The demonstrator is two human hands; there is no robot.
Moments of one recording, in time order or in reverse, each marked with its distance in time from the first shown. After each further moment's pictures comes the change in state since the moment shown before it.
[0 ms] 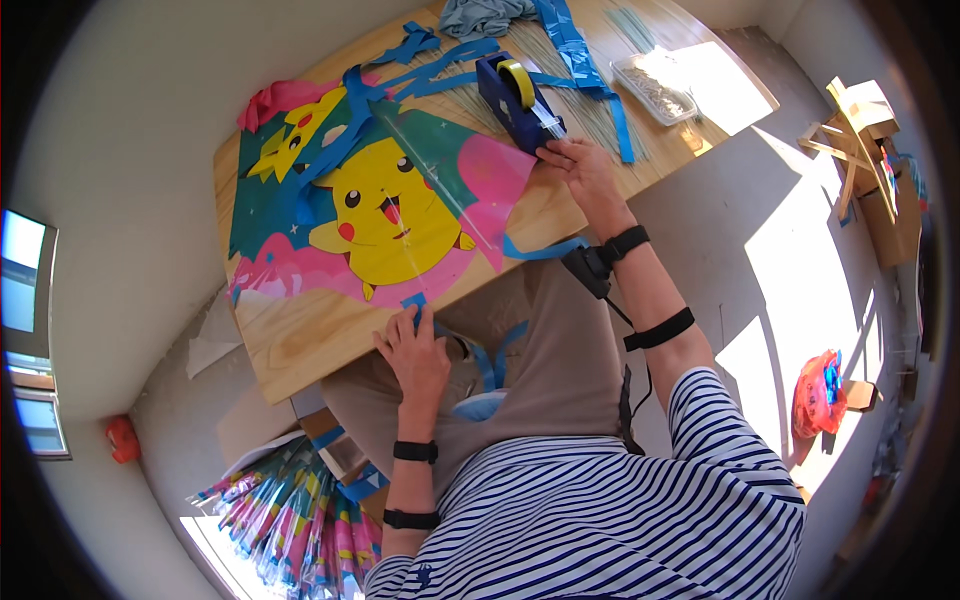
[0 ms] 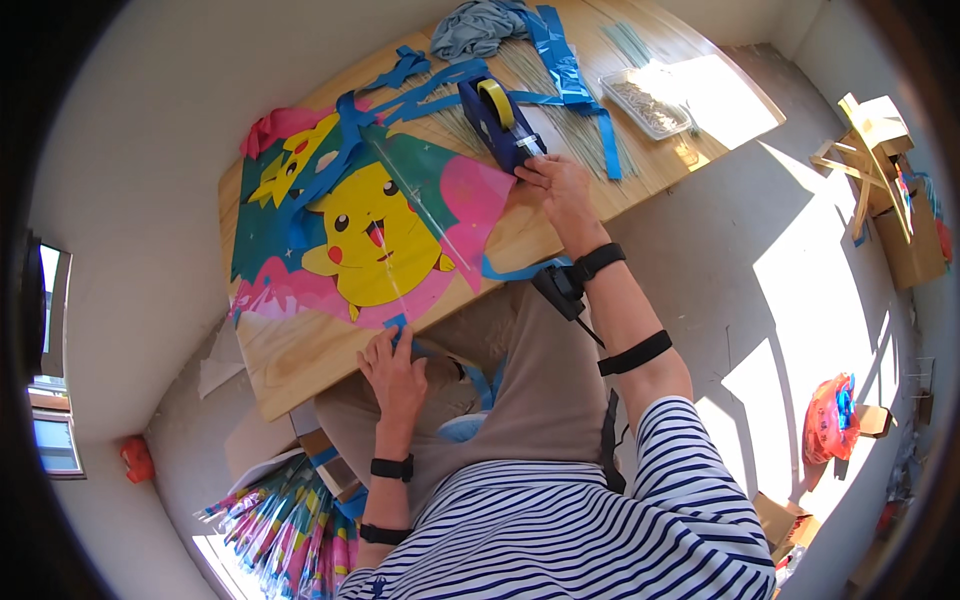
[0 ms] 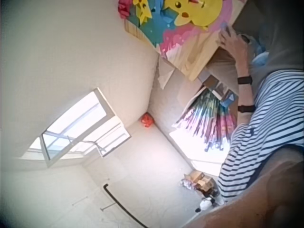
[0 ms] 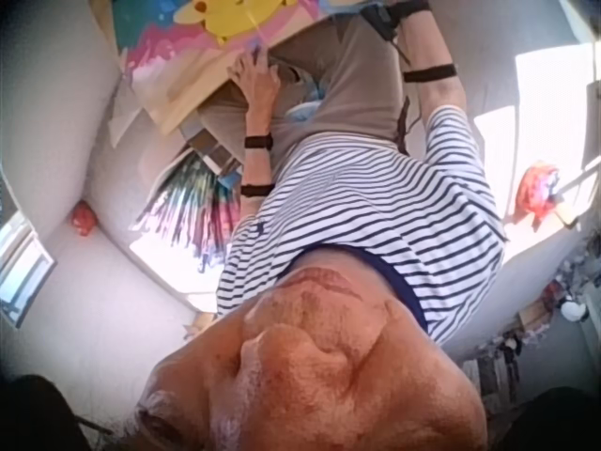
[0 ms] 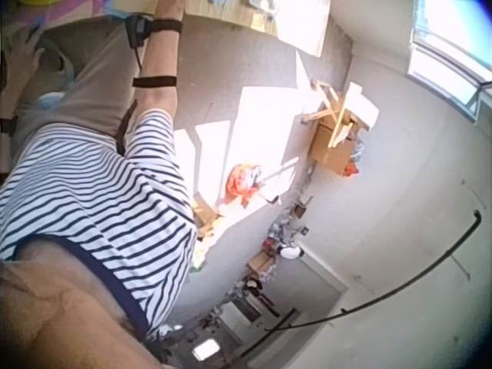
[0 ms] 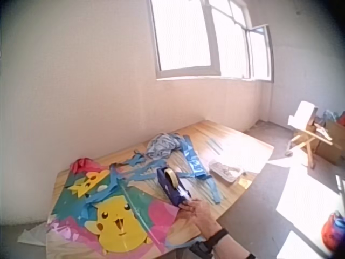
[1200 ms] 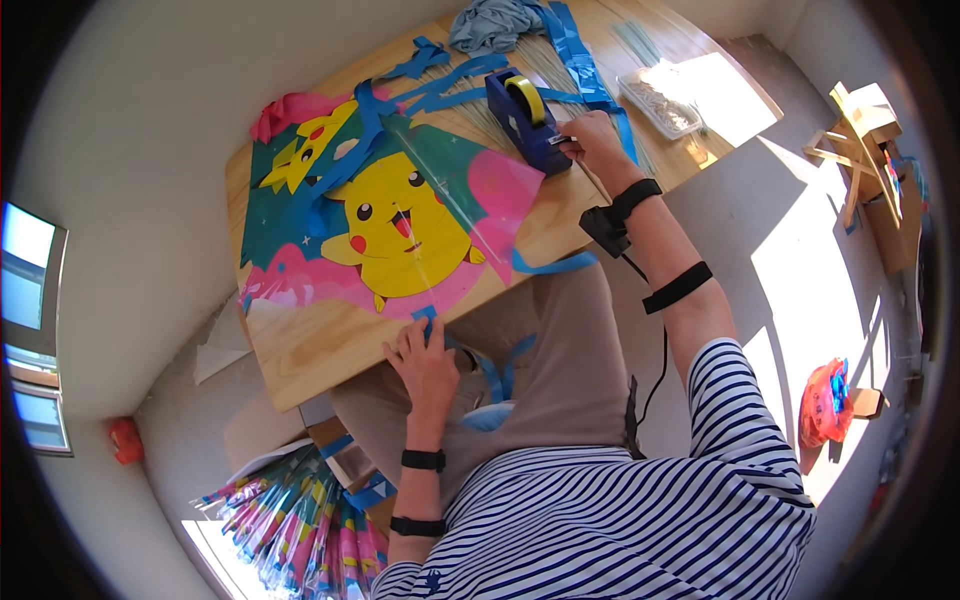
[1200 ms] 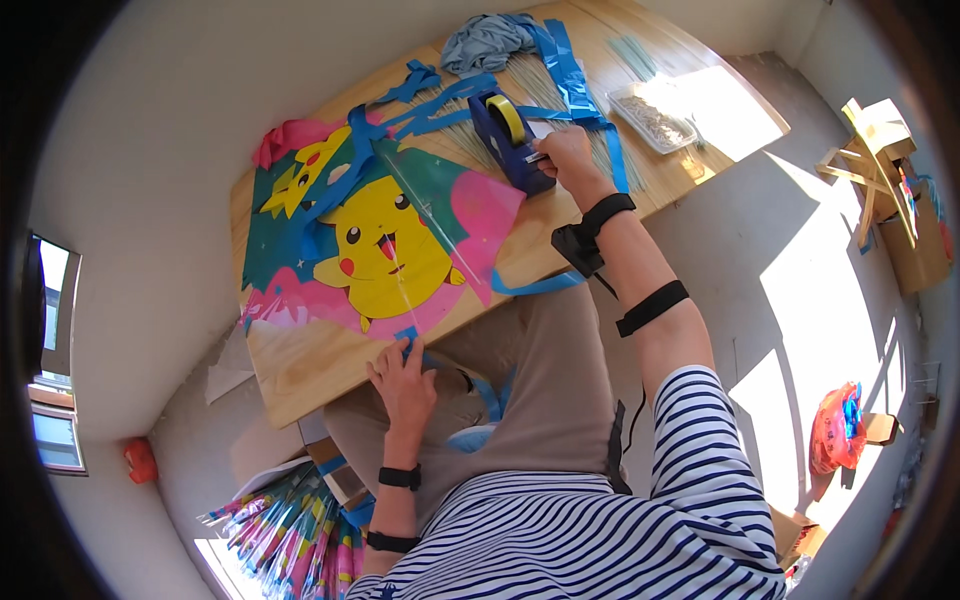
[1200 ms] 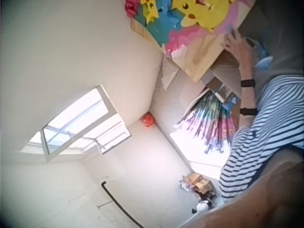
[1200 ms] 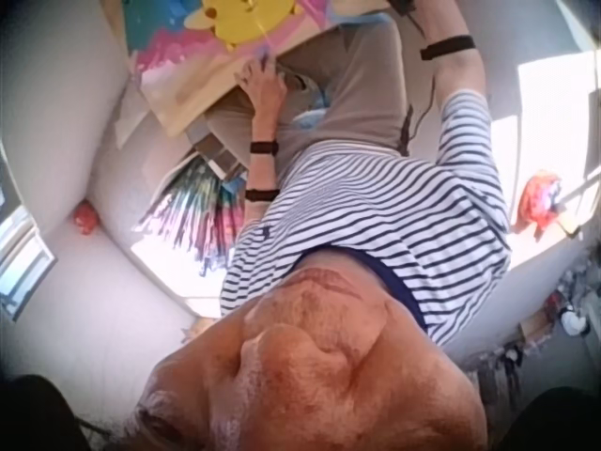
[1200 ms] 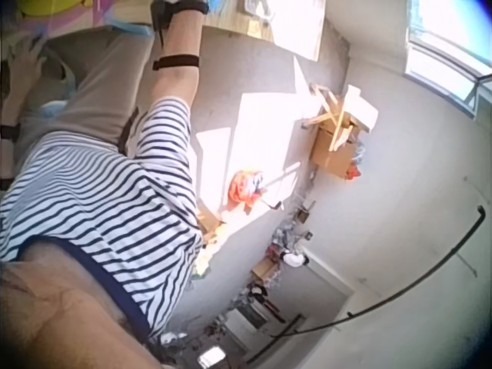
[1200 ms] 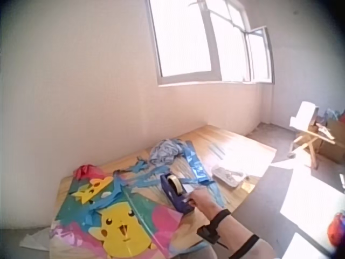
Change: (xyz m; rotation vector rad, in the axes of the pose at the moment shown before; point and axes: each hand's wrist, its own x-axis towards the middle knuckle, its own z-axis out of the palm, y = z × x) left_hand 0.003 0.001 -0.005 0.012 -0.005 0.000; right_hand 0.038 -0.061 0.044 -0.628 0.107 0.036
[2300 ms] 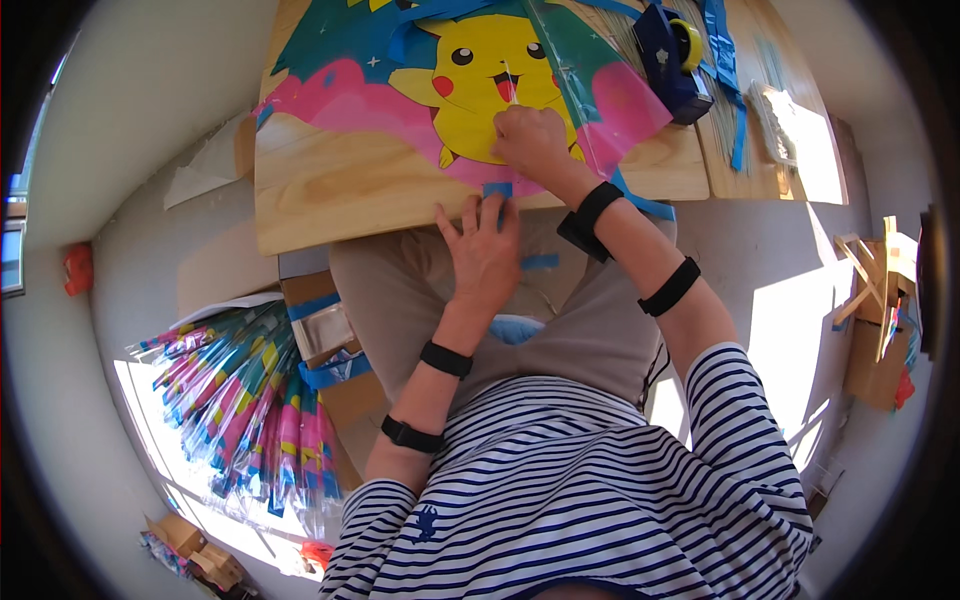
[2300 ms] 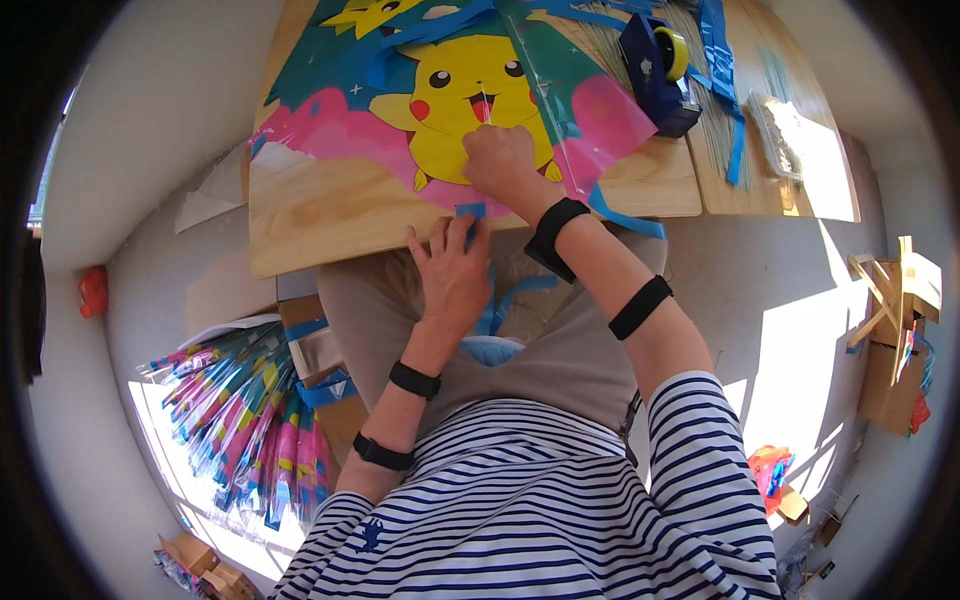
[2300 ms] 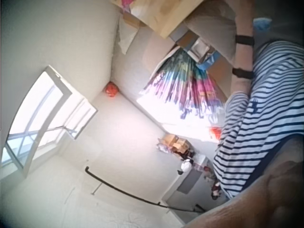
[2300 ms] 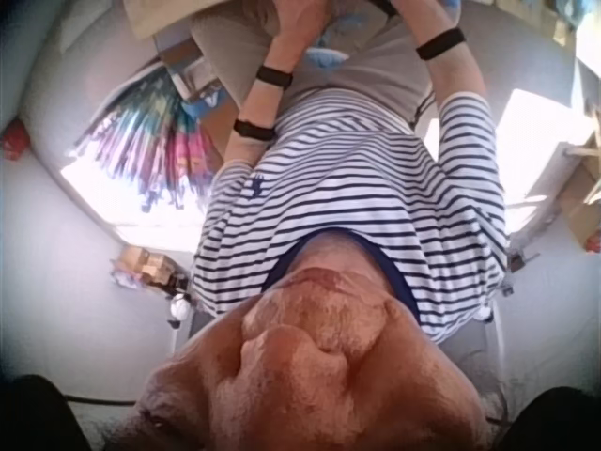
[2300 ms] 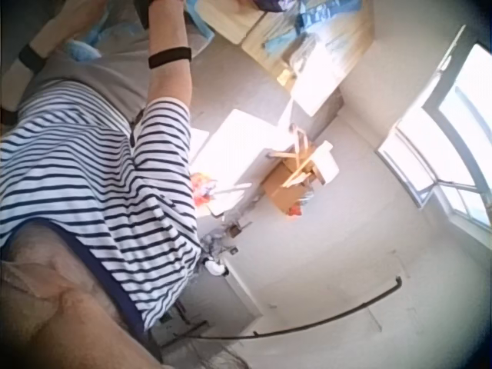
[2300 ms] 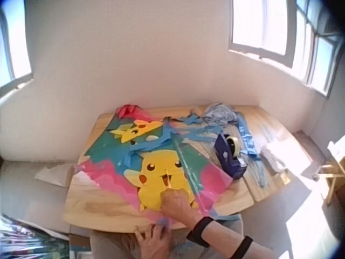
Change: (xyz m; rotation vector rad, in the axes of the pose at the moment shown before) left_hand -0.005 -0.005 0.011 -0.041 0.115 -0.007; right_hand -0.134 0.125 0.215 -1.283 -0.477 -0.939
